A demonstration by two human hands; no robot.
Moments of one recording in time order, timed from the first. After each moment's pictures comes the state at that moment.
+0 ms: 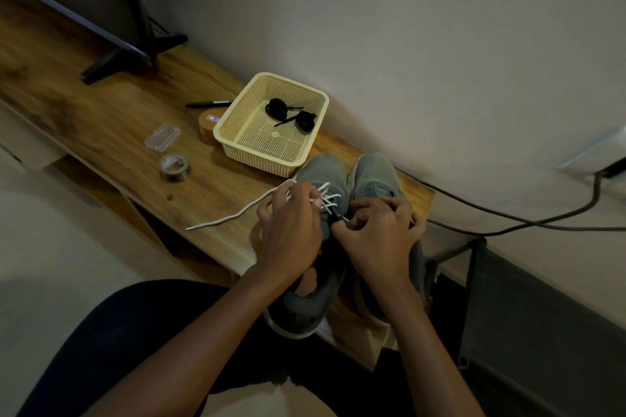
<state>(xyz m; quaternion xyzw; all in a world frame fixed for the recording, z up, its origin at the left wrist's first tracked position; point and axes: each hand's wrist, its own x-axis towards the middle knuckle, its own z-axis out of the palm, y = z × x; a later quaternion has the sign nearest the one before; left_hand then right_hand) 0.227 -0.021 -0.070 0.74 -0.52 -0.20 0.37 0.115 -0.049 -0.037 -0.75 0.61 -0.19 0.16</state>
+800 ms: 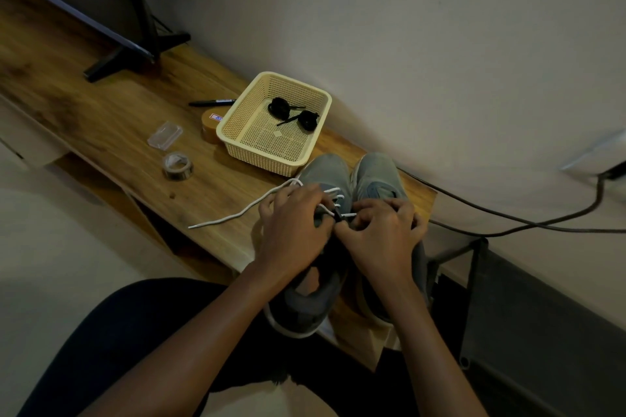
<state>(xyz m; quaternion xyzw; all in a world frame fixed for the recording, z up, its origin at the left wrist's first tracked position) 0.233 -0.021 -0.071 0.74 -0.56 -0.18 0.33 0.114 -0.051 -0.039 -0.75 0.61 -0.18 0.16</state>
